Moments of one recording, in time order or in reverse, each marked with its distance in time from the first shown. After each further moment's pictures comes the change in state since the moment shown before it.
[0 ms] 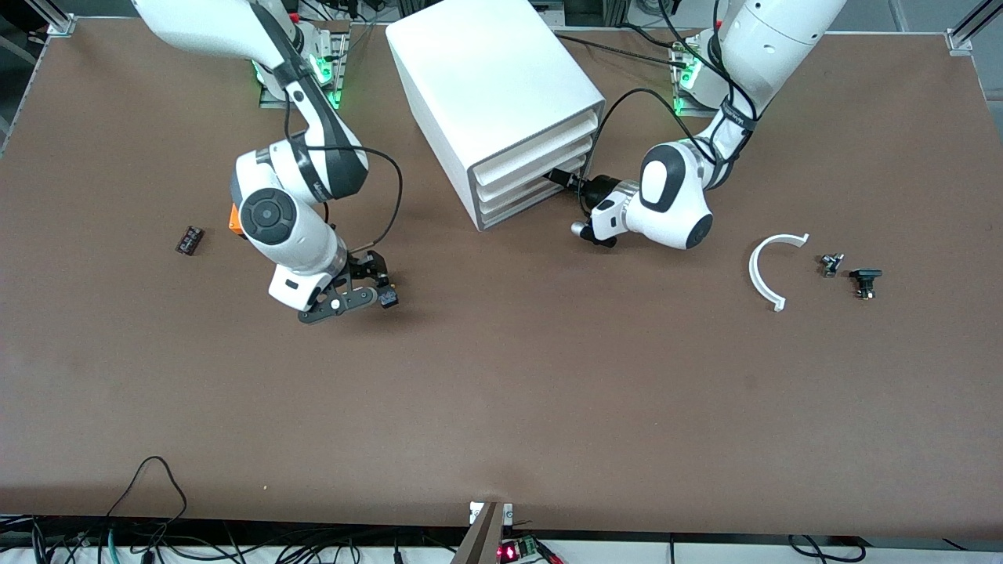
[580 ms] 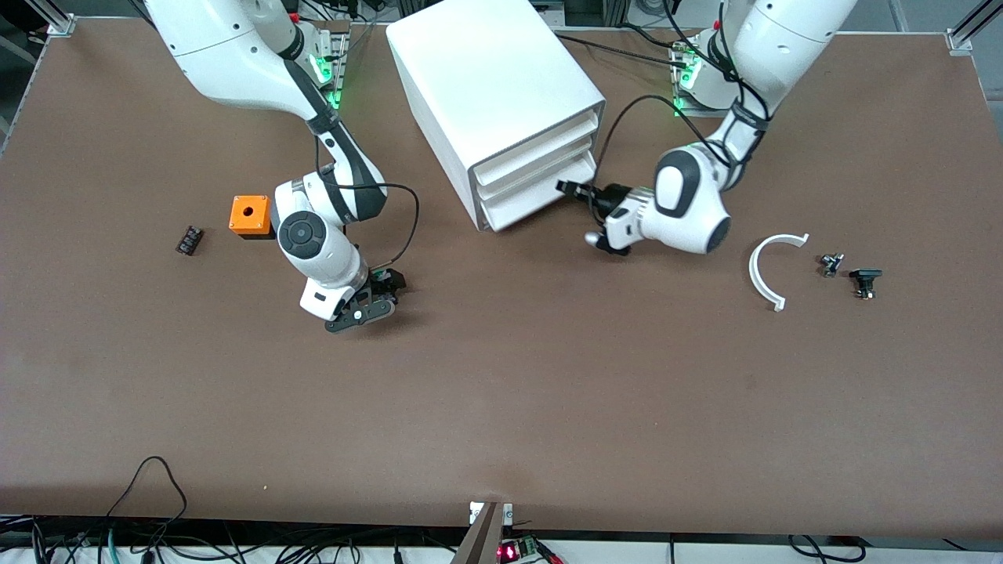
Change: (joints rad) left arm 0.024 -0.024 0.117 0.025 -0.012 -0.006 0.032; right arm 0.000 0.135 0.013 -0.051 0.000 0.244 0.002
